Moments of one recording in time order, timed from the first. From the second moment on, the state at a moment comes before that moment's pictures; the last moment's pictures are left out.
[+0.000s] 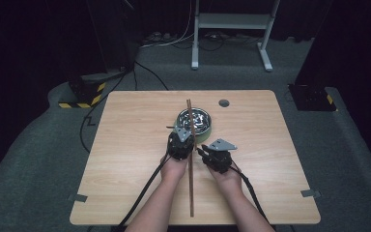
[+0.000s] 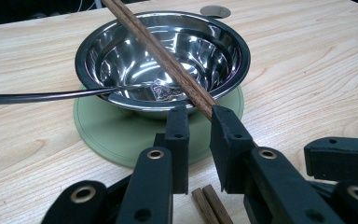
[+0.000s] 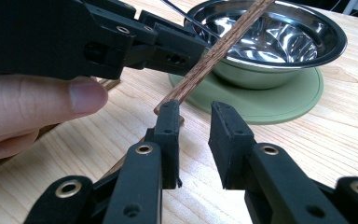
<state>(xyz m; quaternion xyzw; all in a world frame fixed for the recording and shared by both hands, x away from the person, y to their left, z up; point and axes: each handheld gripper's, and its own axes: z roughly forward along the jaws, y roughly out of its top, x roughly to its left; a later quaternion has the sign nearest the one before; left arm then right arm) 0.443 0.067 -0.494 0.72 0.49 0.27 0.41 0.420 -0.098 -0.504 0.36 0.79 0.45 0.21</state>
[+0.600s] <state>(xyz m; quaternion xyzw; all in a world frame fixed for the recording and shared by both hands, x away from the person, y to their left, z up) 0.443 0.067 -0.494 0.72 0.48 0.27 0.41 0.419 -0.096 -0.504 0.35 0.79 0.45 0.21</state>
